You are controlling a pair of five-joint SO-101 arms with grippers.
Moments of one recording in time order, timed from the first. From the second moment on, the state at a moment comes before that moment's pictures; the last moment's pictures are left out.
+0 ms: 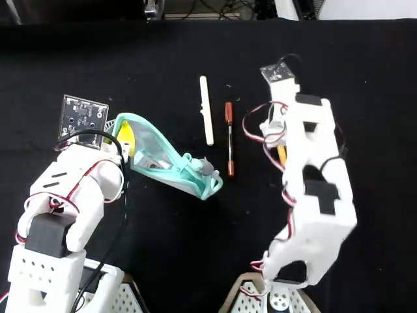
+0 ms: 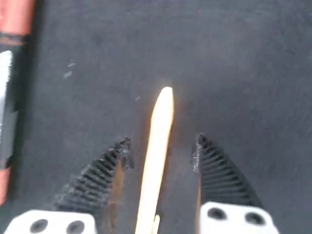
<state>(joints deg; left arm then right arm) 9.8 -57.5 49.6 54.5 -2.9 8.4 23.7 4.3 60.9 22.2</state>
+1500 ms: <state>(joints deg) 9.8 -57.5 49.6 54.5 -2.9 -25.7 -76.1 27.8 58.2 15.3</state>
